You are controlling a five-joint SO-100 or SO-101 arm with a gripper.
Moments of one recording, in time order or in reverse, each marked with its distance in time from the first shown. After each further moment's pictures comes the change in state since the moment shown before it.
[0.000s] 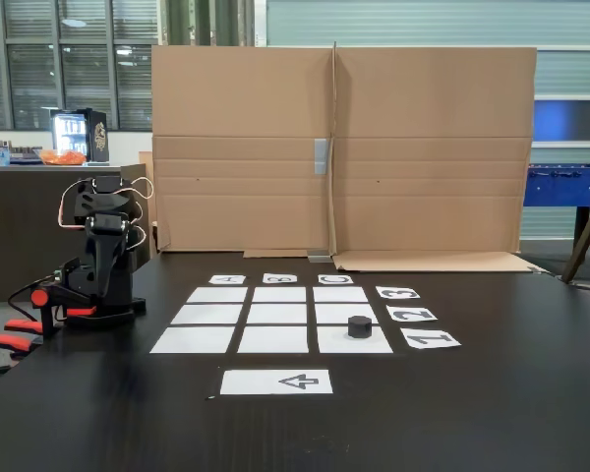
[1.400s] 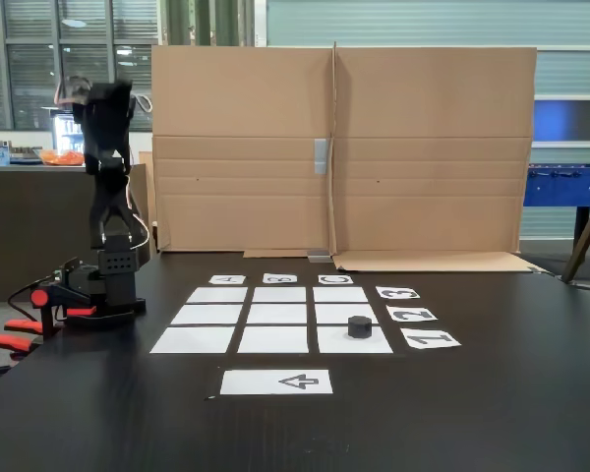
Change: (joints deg) arm -6.3 -43.0 -61.3 3.2 -5.2
